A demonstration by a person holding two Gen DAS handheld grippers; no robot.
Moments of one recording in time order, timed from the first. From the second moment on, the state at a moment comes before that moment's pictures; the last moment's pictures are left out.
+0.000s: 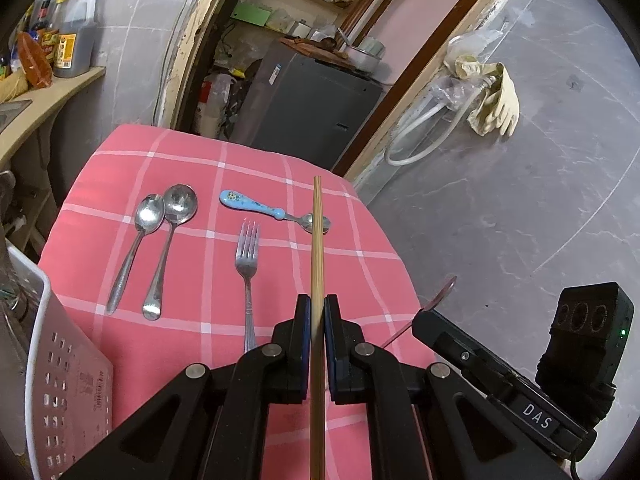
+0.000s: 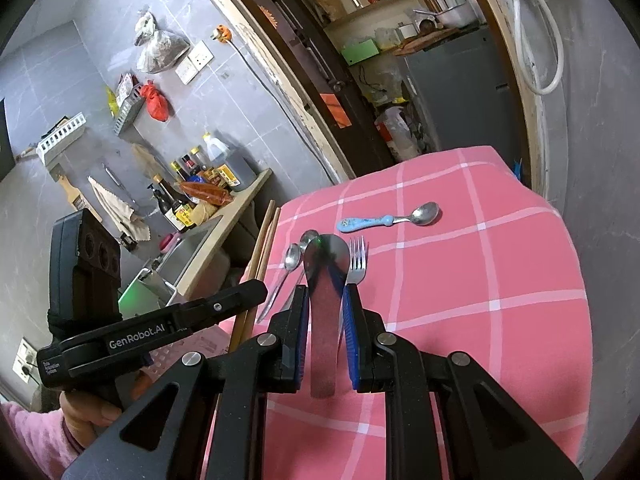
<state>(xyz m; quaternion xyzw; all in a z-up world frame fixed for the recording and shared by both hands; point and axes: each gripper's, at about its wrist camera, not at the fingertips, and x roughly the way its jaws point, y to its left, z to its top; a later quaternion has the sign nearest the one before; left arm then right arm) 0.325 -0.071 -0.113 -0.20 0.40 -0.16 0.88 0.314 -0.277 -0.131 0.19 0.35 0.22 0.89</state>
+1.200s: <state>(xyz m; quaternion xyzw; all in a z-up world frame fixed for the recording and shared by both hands) 0.331 -0.079 -0.121 -0.19 0.41 -0.16 0.88 0.343 -0.291 -0.171 0.22 0.42 0.17 0.86</state>
